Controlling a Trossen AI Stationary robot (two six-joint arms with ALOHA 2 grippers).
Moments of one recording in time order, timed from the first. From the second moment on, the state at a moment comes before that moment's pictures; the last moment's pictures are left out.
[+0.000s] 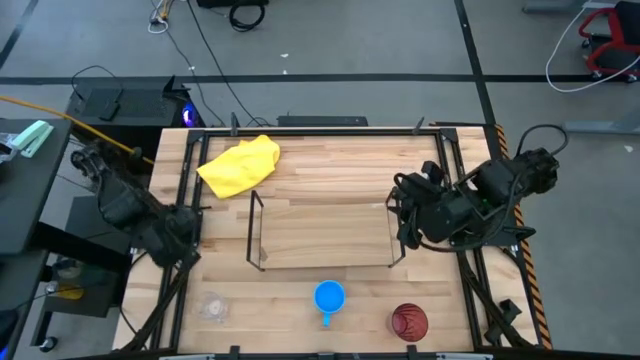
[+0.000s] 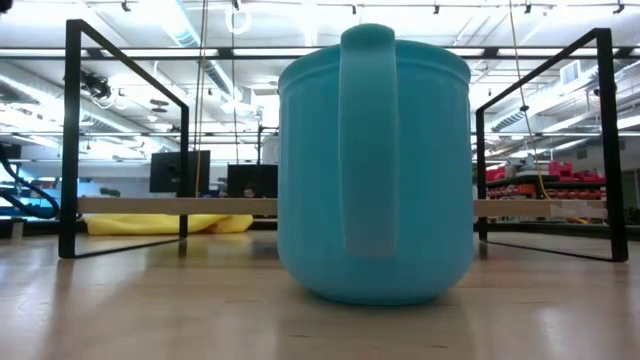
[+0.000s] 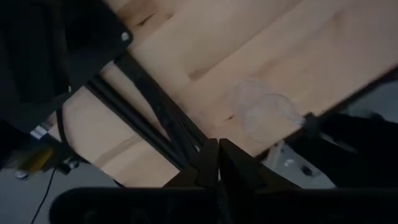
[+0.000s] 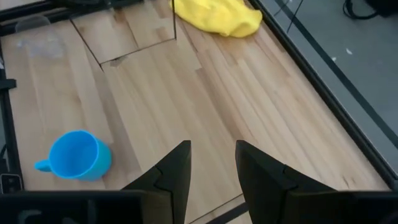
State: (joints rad) left arm -0.83 1.02 1.22 -1.55 0.08 -1.76; right arm 0.51 1.50 1.95 -1.57 0.60 0.80
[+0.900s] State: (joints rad) left arm -1.05 1.16 0.78 -0.89 -0.01 -1.96; right arm 0.60 1.50 1.86 -1.57 0.60 1.18
